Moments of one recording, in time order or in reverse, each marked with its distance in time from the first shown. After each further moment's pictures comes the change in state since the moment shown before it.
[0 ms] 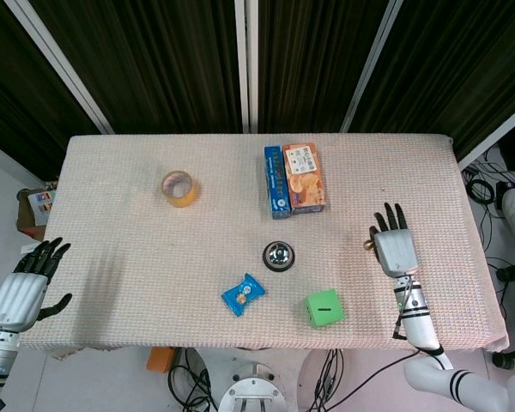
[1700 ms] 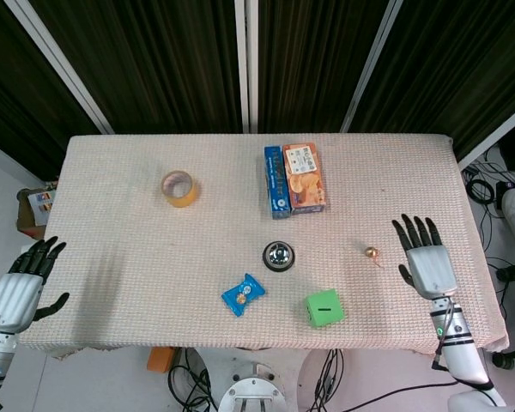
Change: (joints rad) left arm 0.010 0.003 -0.003 0.004 0.007 0.029 -0.015; right arm -0.136 0.346 -0.083 -0.406 -0.079 0.106 0.064
